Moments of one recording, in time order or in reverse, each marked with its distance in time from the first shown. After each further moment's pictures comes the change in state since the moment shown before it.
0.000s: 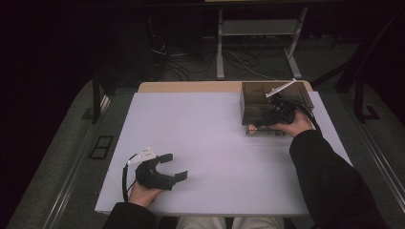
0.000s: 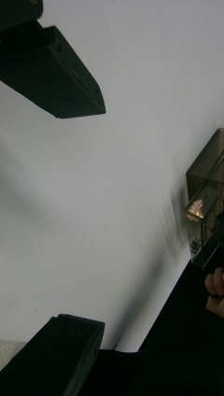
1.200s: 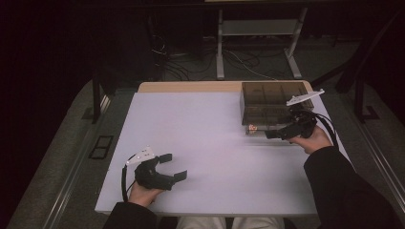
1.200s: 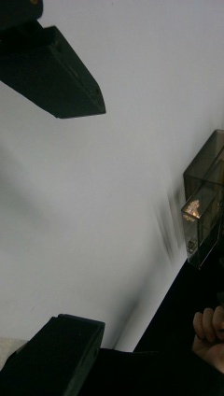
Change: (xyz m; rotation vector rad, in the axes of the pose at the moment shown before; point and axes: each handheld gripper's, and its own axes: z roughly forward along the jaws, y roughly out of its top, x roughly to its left) left arm -0.001 0.000 -0.002 -0.015 0.002 -0.009; right arm 0.037 -0.046 -0.053 -0.153 0.038 0.055
